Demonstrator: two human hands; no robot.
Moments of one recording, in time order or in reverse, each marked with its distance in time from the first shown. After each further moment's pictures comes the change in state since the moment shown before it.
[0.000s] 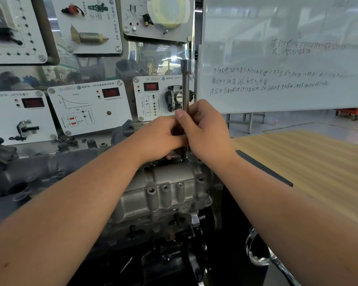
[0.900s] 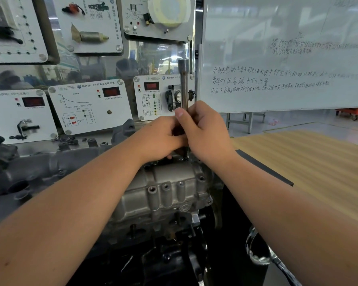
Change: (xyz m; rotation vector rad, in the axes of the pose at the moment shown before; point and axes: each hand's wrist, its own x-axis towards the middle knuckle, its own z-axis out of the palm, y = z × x) left_hand -0.002 -0.001 0.000 0.010 0.001 0.015; right_hand -0.001 -0.001 0.000 -0.051 -0.028 -0.029
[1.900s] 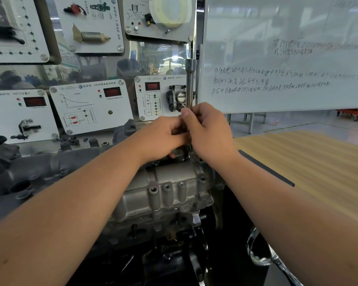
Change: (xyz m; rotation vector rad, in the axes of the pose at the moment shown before) left_hand 0.001 -0.002 0.001 -0.057 0.006 -0.020; right_hand 0.002 0.003 -0.002 -0.011 0.027 0.022
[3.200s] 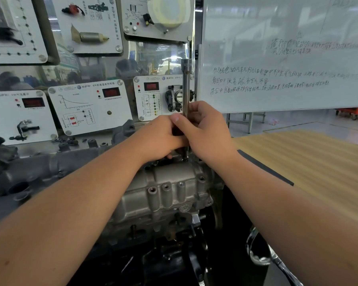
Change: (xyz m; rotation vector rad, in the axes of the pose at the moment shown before) left_hand 0.002 0.001 -0.002 0.055 0.016 -0.005; right_hand -0.002 -0.003 0.000 0.093 -0.044 0.032
